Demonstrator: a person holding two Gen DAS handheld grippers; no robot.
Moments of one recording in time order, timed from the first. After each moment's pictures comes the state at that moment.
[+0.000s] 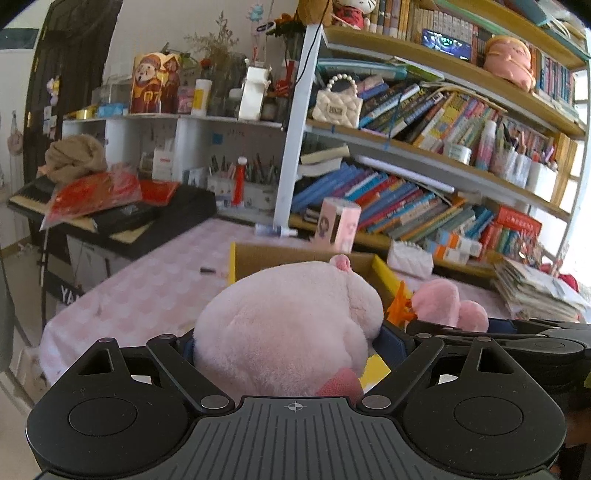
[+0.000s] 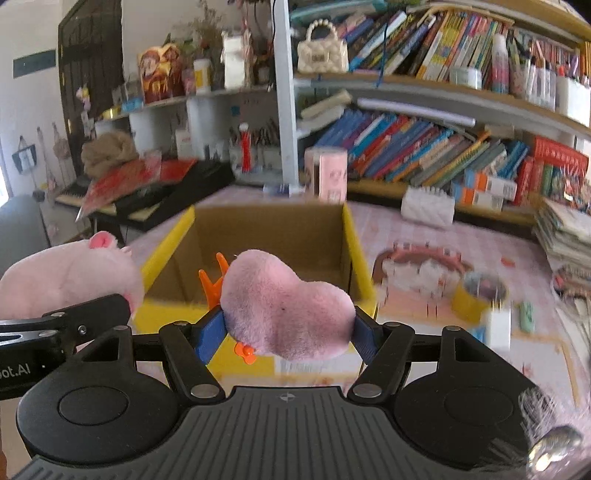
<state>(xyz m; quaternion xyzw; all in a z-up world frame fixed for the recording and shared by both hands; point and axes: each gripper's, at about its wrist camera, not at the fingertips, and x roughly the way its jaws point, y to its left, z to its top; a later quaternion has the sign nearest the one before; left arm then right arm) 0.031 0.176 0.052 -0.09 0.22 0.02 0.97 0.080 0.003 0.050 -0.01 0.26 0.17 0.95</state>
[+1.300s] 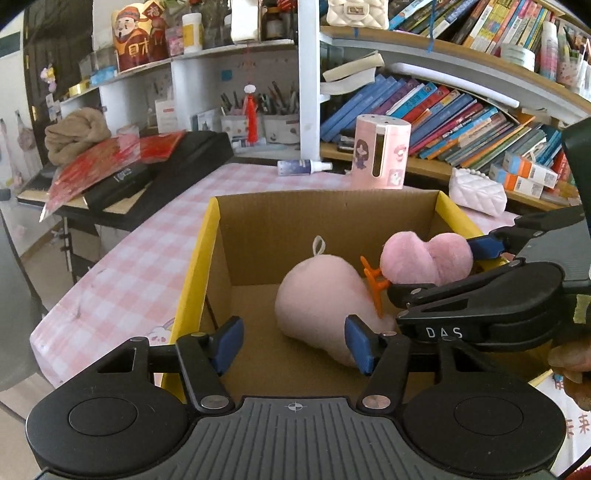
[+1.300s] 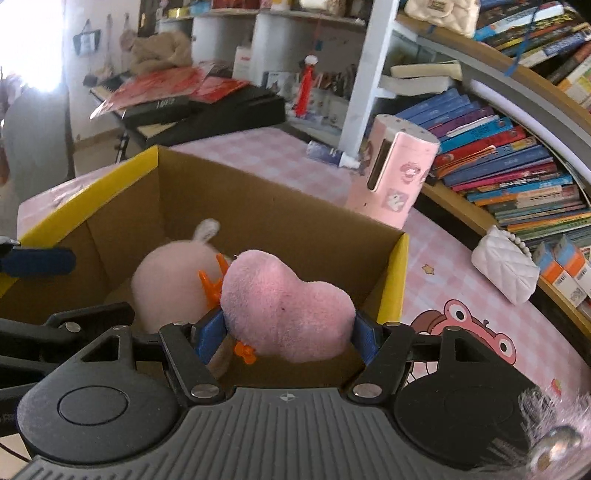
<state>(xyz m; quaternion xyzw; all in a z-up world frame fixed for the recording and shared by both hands) 0.161 0.147 0.001 -0.02 0.34 0.09 0.94 0.258 0.049 -0.006 -0.19 0.33 0.29 0.88</state>
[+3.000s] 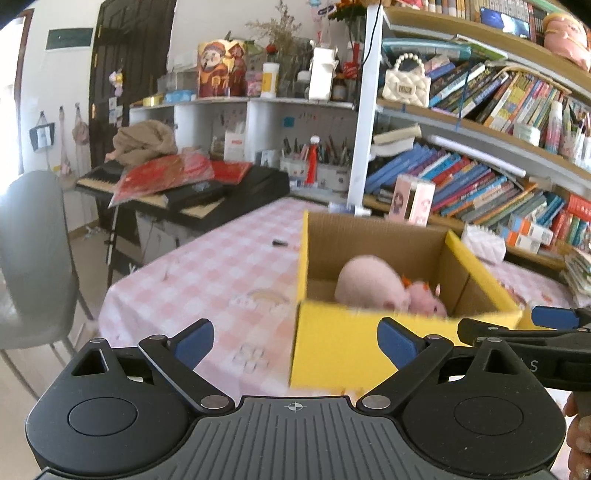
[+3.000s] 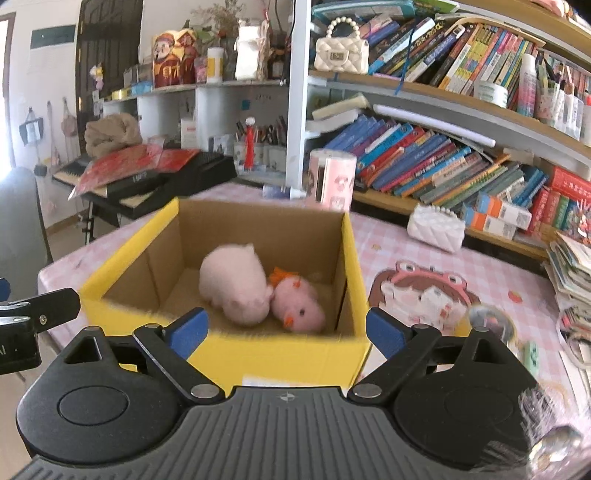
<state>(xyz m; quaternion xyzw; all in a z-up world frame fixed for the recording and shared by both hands) 0.010 0.176 0.023 -0.08 0.26 0.14 0.95 0.098 0.012 0.017 -0.07 0.27 0.18 0.94</state>
